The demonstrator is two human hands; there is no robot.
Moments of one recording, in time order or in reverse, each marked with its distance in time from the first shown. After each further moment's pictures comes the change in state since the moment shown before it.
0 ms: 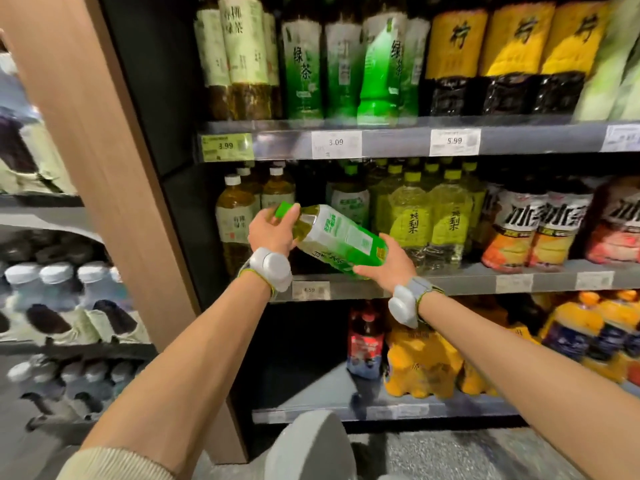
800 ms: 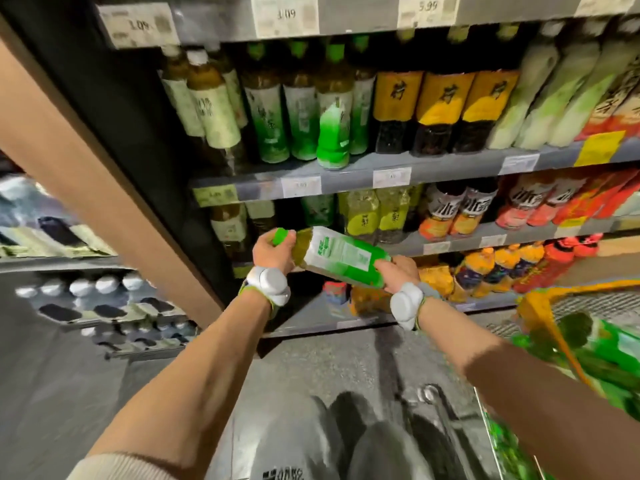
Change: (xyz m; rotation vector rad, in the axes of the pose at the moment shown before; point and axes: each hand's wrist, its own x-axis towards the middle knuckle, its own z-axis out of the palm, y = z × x) left_hand -0.090 0.134 0.014 0.188 -0.079 -0.425; right_hand -0.091 -0.116 -0.136 0.250 0.037 0.743
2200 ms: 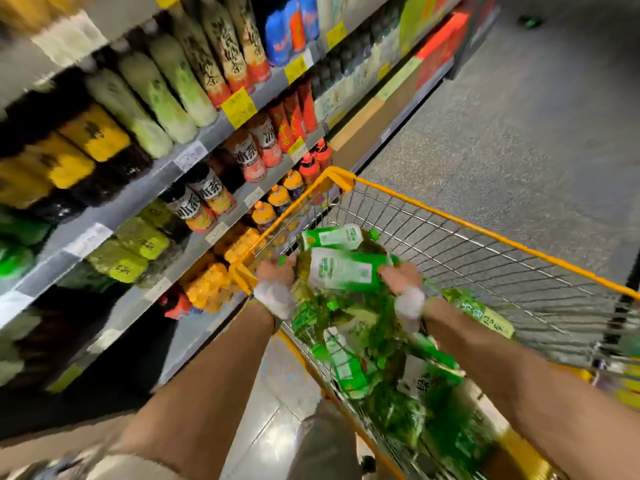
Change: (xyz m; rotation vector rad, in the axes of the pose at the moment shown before) left_hand -0.339 -0.028 0.337 0.885 -0.593 -0.125; right_hand -0.178 0.169 -0.437 0.150 0.392 0.526
